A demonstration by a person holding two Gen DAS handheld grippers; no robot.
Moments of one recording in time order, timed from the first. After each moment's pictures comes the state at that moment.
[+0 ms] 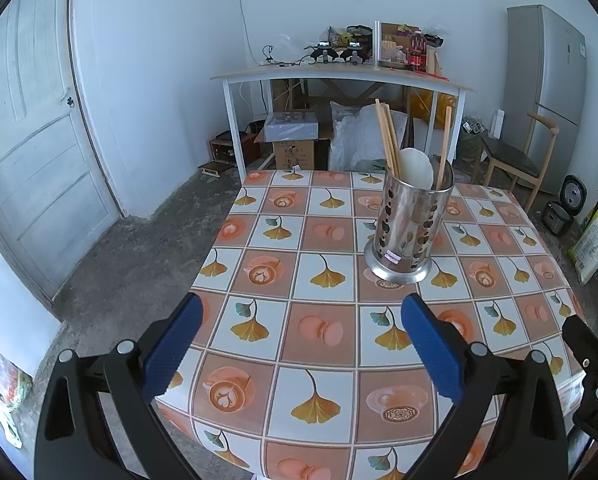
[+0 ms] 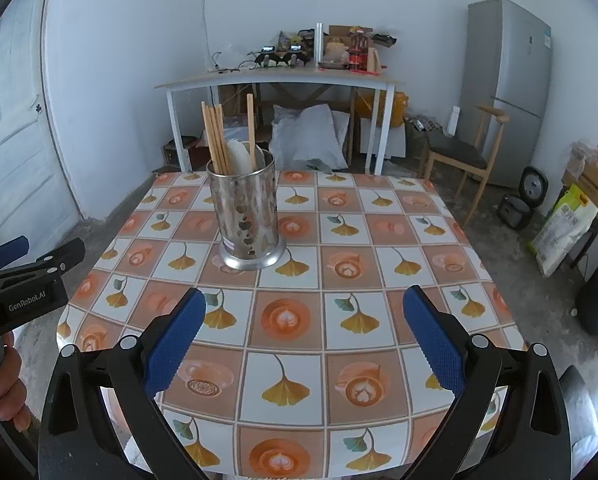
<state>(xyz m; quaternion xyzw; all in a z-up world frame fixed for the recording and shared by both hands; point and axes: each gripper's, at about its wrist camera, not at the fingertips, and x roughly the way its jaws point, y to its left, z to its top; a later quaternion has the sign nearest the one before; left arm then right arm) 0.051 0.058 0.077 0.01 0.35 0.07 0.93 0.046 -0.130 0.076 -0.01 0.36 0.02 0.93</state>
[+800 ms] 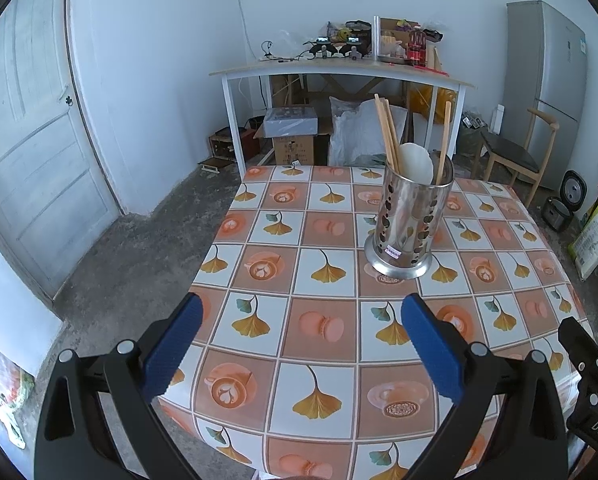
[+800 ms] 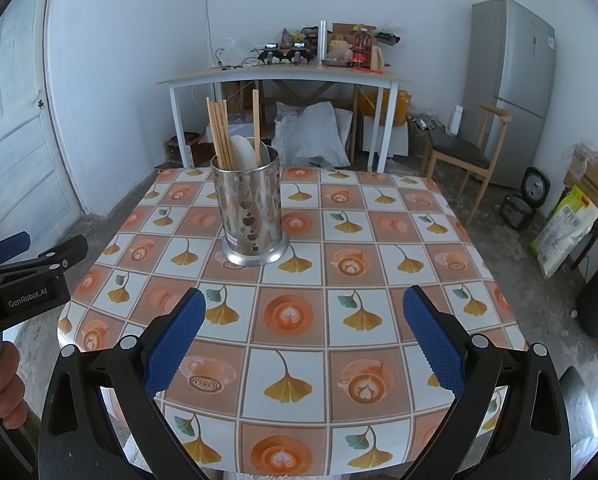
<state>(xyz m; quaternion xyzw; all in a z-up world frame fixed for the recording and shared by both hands) 0.053 0.058 0.075 0.01 0.35 0.07 0.93 0.046 -0.128 0.074 -0.01 0.37 0.02 0.93</state>
